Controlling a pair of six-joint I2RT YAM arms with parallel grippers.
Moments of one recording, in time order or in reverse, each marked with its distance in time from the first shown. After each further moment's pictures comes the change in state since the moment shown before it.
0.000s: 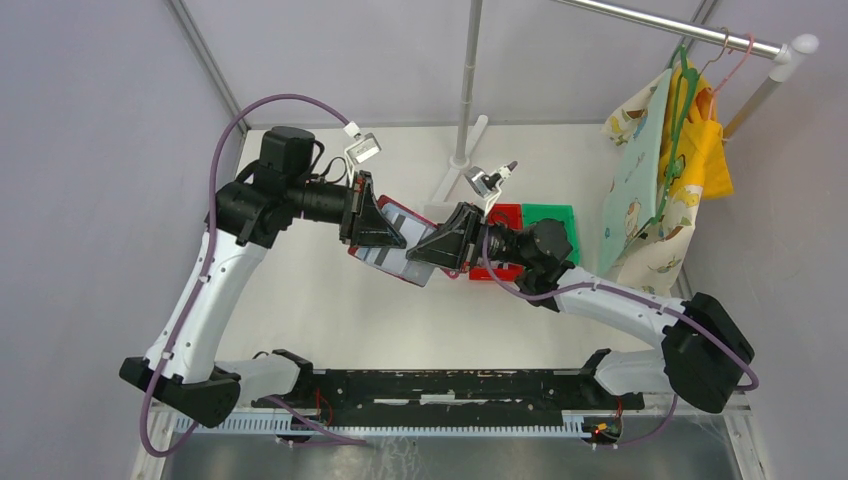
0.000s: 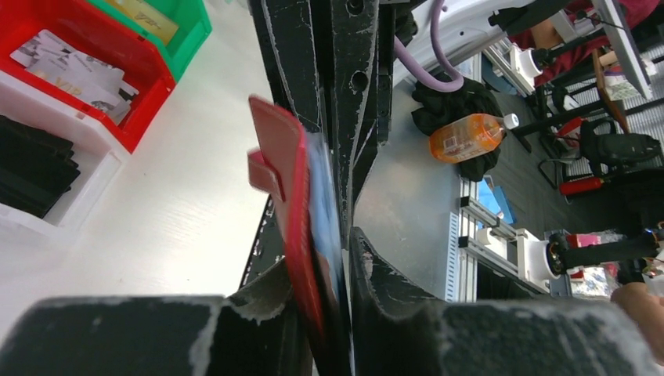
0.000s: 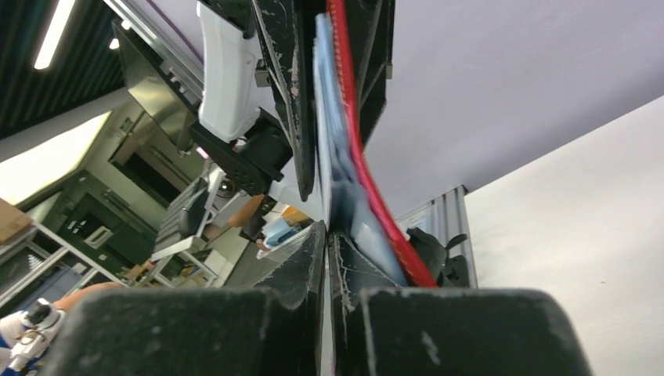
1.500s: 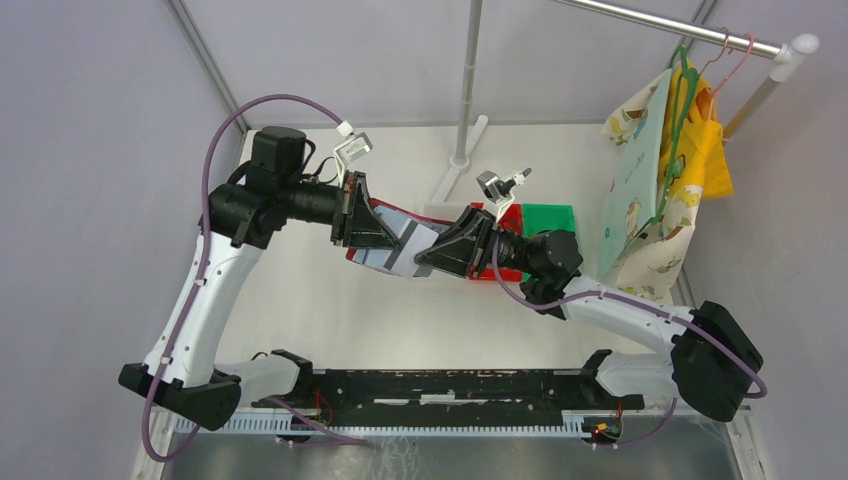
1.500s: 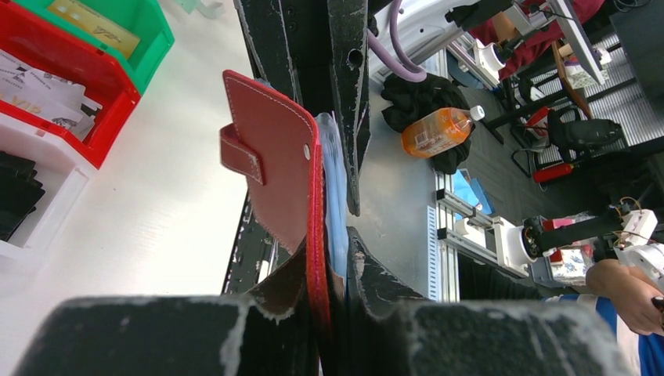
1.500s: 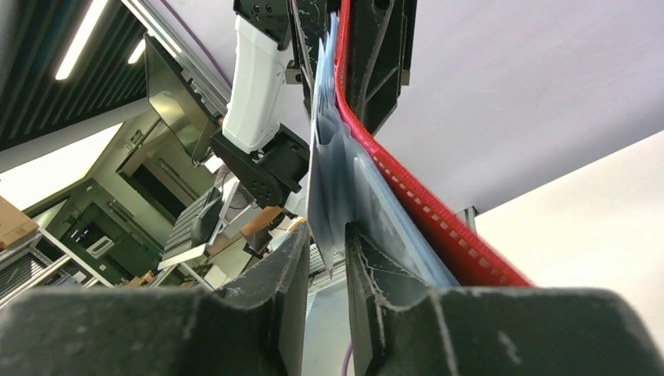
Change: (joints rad) left arm 0.040 -0.013 0.000 -0.003 0.132 0.013; right arm 0.010 -0.050 -0.059 0.093 0.050 0.029
